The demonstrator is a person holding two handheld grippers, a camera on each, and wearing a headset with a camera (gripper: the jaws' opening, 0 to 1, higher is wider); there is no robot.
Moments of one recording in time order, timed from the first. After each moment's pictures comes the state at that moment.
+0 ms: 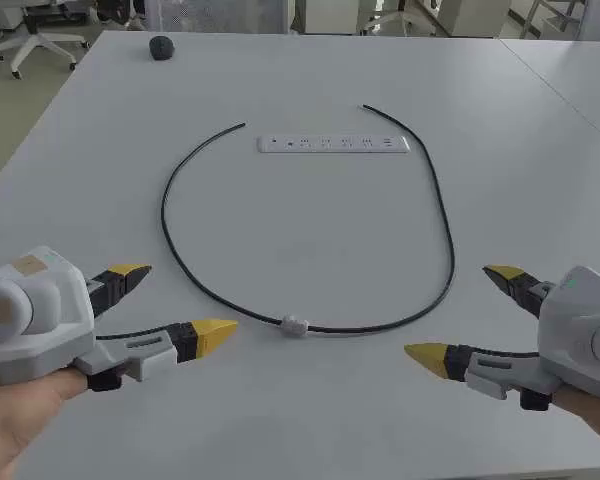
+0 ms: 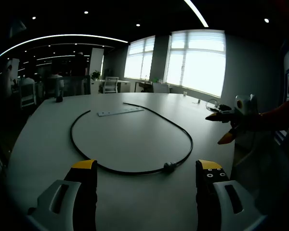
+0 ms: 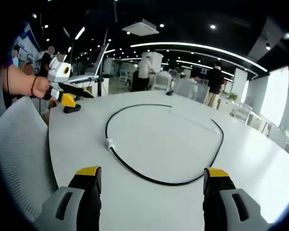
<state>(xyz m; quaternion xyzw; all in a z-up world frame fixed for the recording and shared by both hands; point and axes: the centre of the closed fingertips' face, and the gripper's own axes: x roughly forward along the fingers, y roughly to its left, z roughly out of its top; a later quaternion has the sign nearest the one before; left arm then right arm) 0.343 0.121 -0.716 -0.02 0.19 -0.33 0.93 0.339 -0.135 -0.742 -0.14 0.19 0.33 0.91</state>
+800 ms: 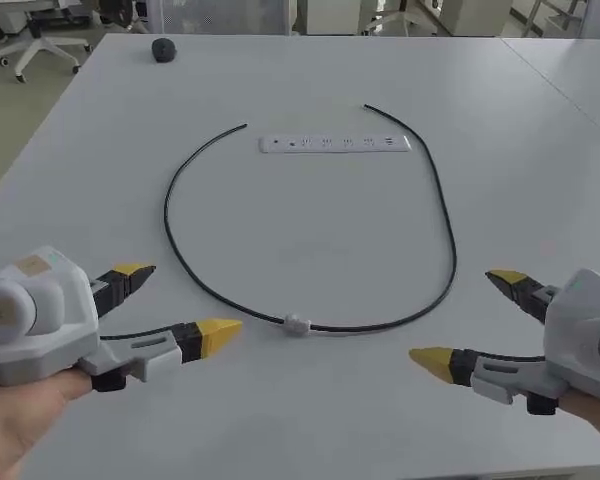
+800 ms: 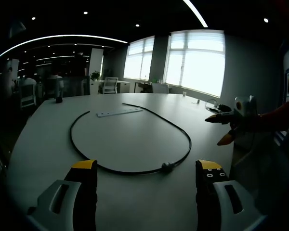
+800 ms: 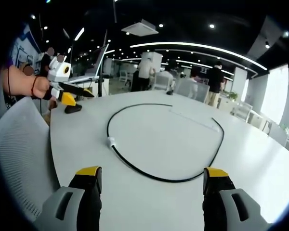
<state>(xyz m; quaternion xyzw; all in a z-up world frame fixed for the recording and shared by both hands) 0.340 0.121 -0.716 -0.01 0.18 -0.33 0.93 0.337 -0.138 -0.742 -0.14 0.19 0.33 0.91</state>
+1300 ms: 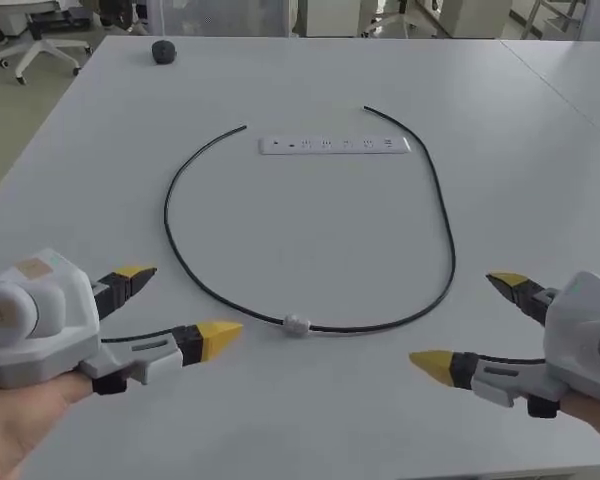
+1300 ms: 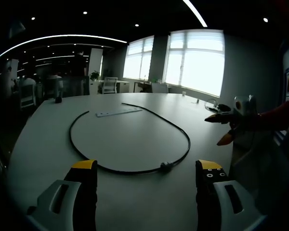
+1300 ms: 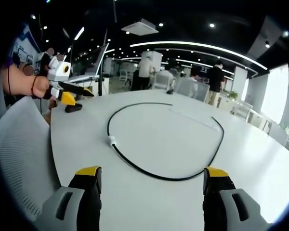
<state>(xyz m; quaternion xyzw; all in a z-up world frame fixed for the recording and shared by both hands) 0.337 0.120 -0.716 -0.01 0.19 -0.33 0.93 0.336 -0.139 -0.743 -0.14 0.20 0.33 0.91</state>
